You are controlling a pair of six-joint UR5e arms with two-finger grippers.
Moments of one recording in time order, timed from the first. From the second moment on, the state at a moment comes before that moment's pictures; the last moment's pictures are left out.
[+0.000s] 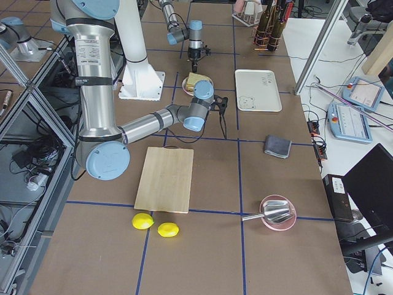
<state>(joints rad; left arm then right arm) -0.40 -1.98 -1.64 -2.31 -1.93 -1.57 0.79 -1.52 1.82 -0.71 2.23 1.51</state>
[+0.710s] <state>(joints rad) -0.40 -2.02 -1.61 -2.32 -1.90 -1.57 0.79 -1.52 1.82 -0.71 2.23 1.51</state>
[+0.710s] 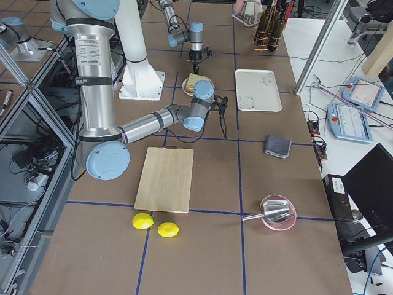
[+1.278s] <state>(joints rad) -0.44 -2.02 -1.61 -2.38 -1.90 -1.69 0.80 -1.53 1.82 -0.70 2.23 1.51</state>
